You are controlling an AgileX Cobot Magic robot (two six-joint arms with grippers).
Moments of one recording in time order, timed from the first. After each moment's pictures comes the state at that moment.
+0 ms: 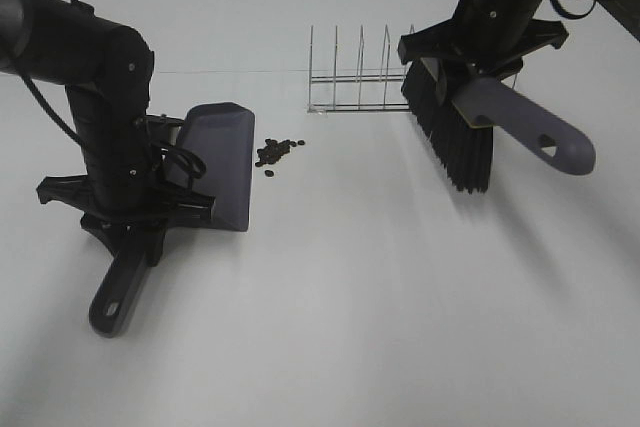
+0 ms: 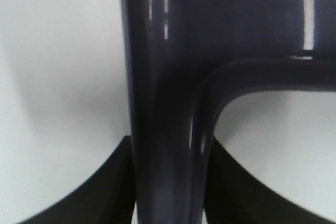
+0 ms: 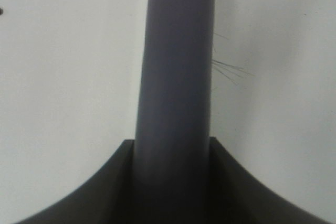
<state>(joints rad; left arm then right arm) -0.44 2.15 -1.34 0.02 0.95 -0.36 0.26 2.07 -1.62 -0.09 0.91 0.12</state>
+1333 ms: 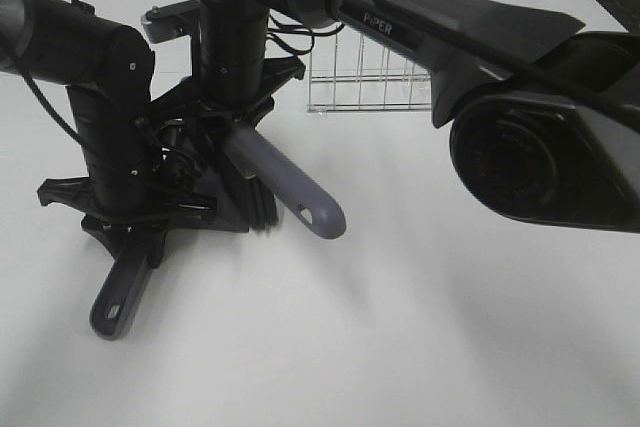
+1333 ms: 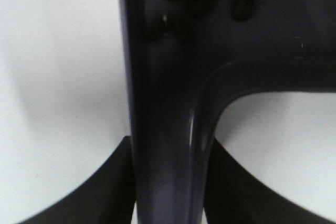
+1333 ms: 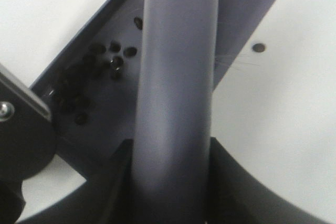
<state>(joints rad) -0.44 2.16 -1.34 0.00 0.97 -0.36 0.71 2.59 -2.46 -0.10 1.23 0.14</state>
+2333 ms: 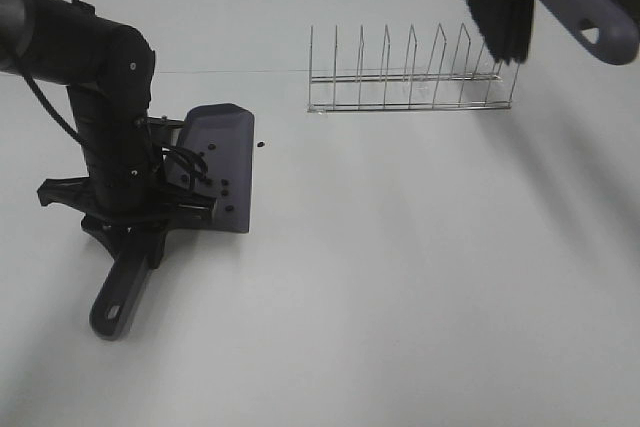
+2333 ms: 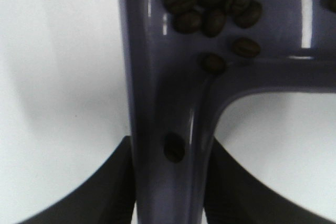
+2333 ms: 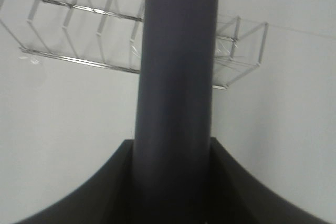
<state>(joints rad) -0.44 2.16 -1.34 0.00 0.97 -0.36 0.25 2.09 -2.12 -0.25 1.23 0.12</state>
